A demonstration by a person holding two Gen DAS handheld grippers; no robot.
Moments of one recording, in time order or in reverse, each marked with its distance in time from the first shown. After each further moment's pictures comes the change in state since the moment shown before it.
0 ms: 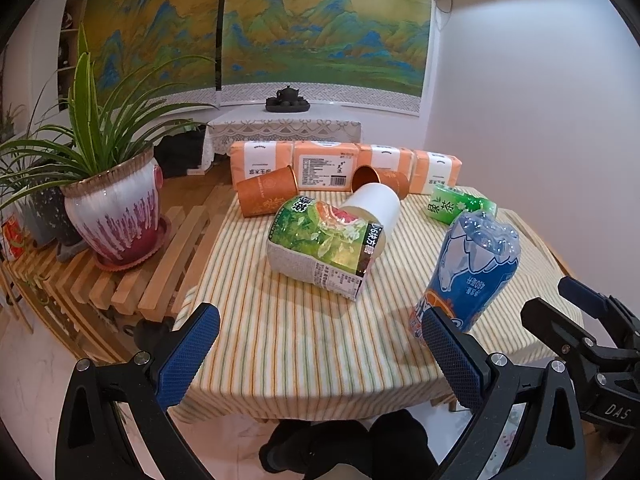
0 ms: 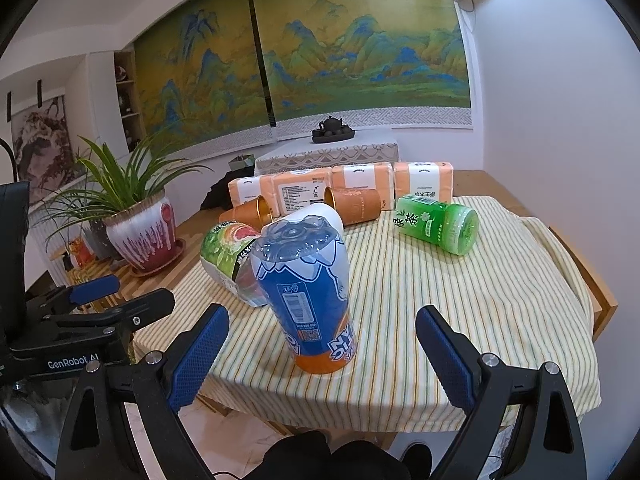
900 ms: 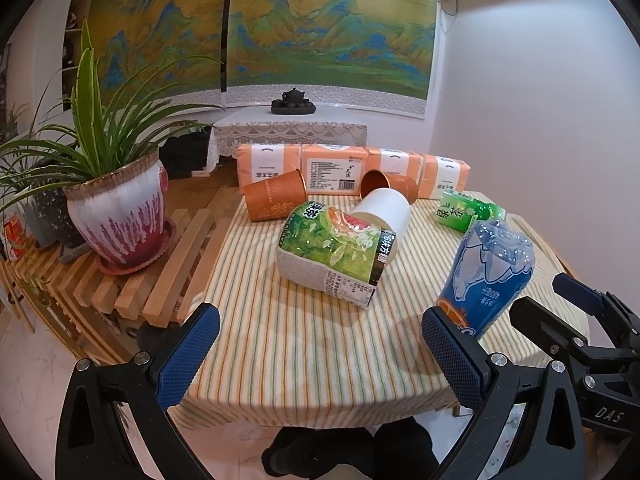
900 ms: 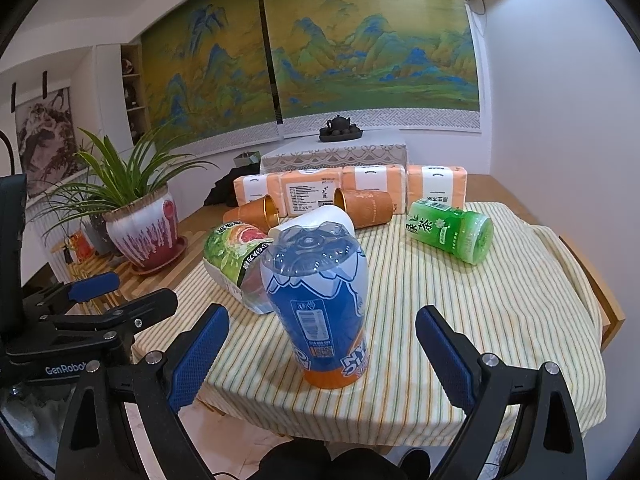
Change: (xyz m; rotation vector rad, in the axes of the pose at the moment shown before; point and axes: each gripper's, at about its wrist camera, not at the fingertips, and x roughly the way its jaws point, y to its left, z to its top) left arm 0.008 0.008 0.005 -0.011 -0.009 0.019; right arm 0.017 0.012 0.007 -0.031 0.003 0.010
